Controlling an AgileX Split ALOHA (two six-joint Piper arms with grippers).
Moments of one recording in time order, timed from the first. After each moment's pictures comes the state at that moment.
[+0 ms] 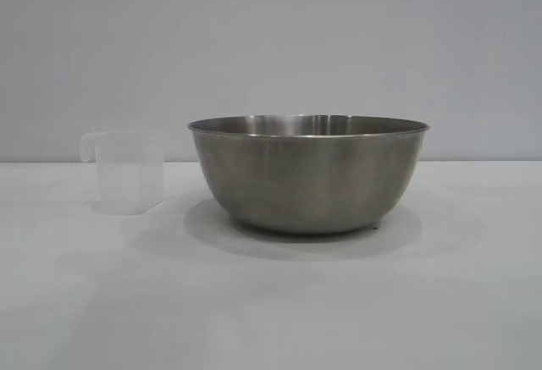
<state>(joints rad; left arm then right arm) -0.22 0.79 -0.72 0.17 0.47 -0.07 0.06 -0.02 -0.49 0.10 1.15 -0.15</state>
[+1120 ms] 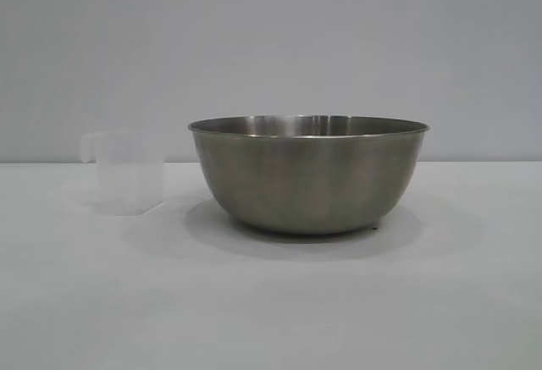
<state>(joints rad) -0.22 0.13 -0.63 0.00 1.23 0.06 0.06 -0.02 -0.49 0.10 1.15 -0.15</state>
